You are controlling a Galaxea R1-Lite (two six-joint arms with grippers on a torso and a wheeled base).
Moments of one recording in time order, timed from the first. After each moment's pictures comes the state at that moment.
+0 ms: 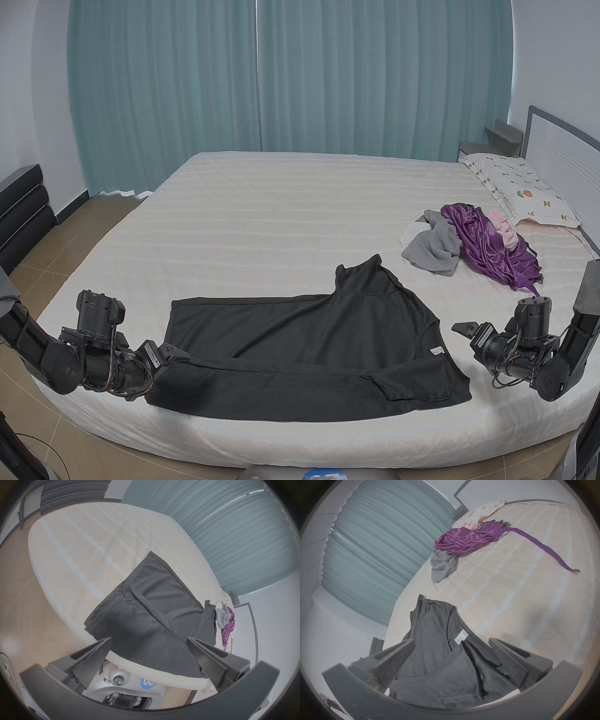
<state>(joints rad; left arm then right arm) -0.13 1.80 -0.46 -0.45 -0.20 -0.85 0.12 2.04 -0.29 -1.16 0.05 0.87</state>
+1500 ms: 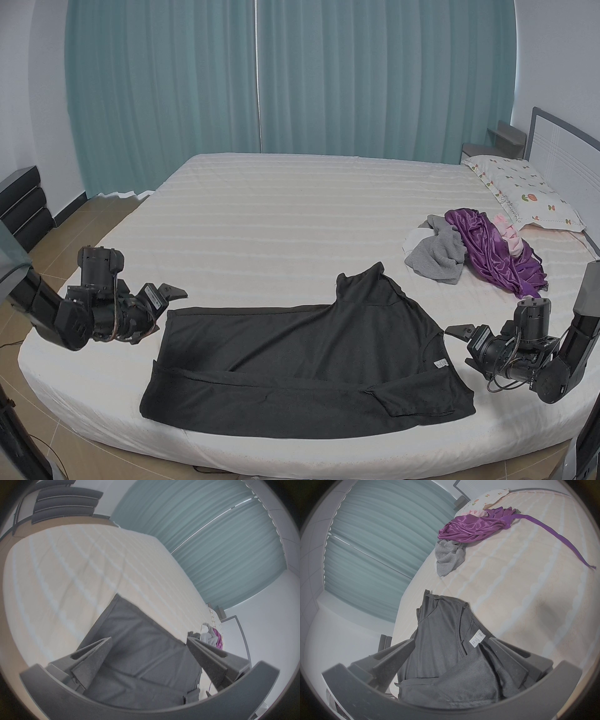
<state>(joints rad) -0.06 1.91 -0.72 -0.54 -0.20 -0.82 0.14 2.03 -0.27 -1.17 0.14 0.92</state>
